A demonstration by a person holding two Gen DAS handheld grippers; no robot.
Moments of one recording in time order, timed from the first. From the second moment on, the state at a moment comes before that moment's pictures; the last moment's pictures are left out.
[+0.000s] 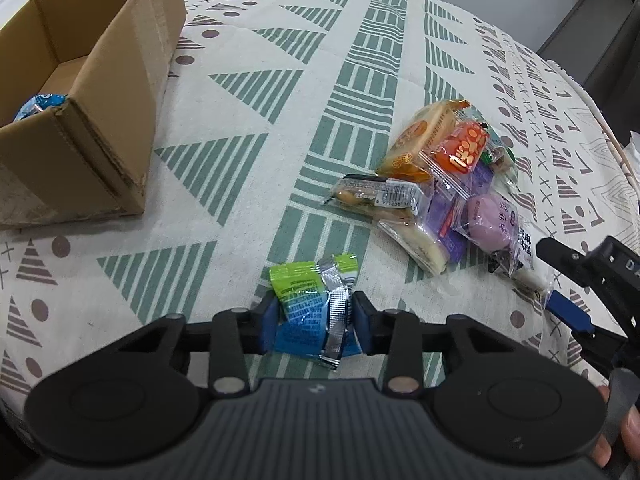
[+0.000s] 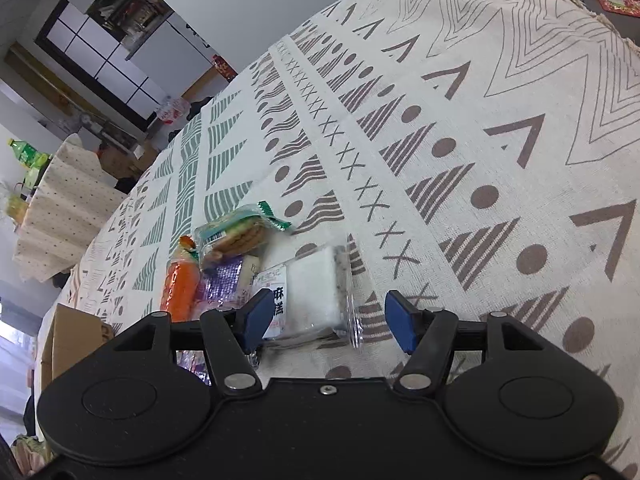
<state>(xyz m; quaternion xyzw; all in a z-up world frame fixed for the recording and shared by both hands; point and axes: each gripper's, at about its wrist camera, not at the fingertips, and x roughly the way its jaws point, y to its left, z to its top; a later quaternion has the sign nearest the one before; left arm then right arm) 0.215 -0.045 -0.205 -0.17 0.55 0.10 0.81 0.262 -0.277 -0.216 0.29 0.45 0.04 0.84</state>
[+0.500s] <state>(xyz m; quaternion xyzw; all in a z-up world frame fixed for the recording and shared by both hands) 0.202 -0.038 -0.175 -0.19 0.50 0.09 0.84 0.248 -0.274 -0.197 0.28 0.44 0.06 0.85</state>
